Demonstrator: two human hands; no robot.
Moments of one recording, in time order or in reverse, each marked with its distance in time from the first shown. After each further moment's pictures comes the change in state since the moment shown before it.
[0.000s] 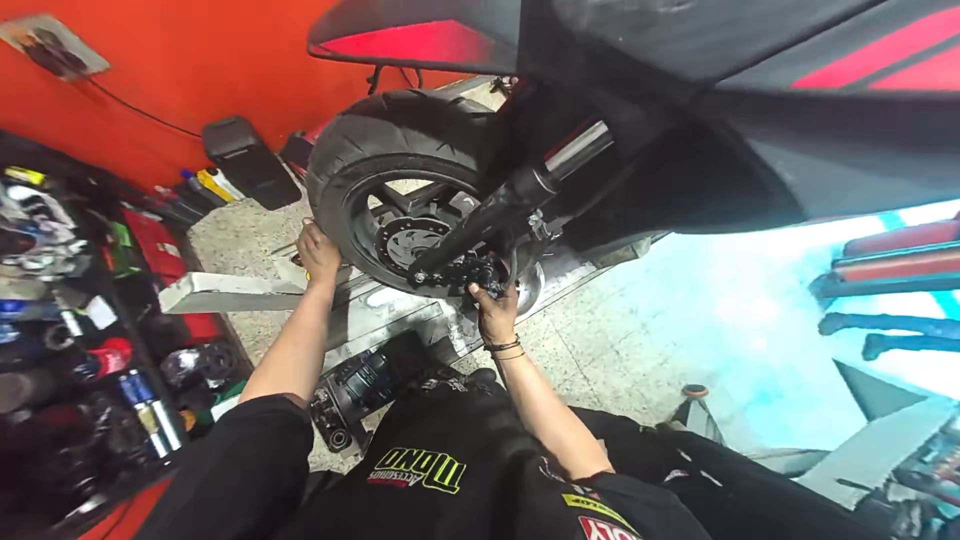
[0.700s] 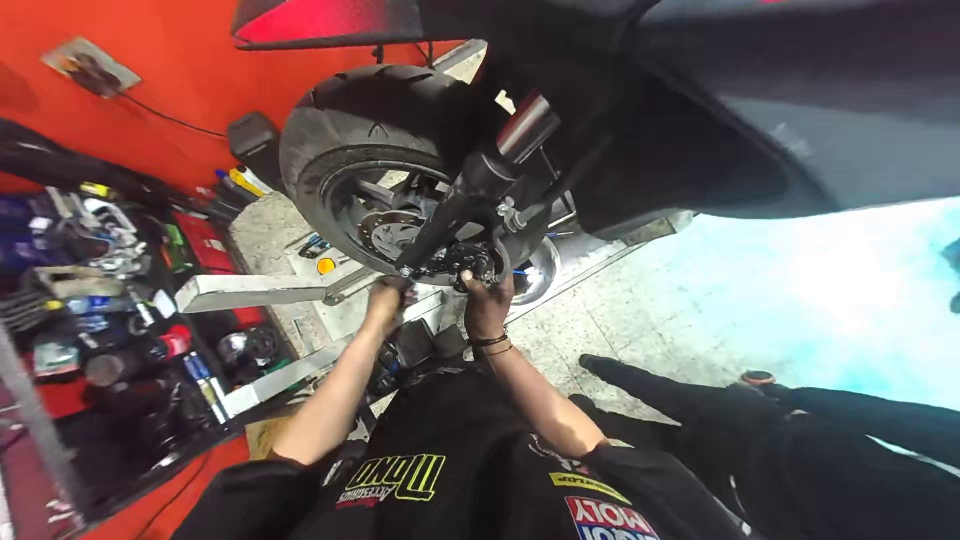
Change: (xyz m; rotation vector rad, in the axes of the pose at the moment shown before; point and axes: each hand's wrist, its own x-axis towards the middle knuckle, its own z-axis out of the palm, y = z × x) left_hand -0.165 0.065 0.017 -0.441 -0.553 -0.538; right_hand 0.001 -0.001 0.011 0.227 0.151 0.034
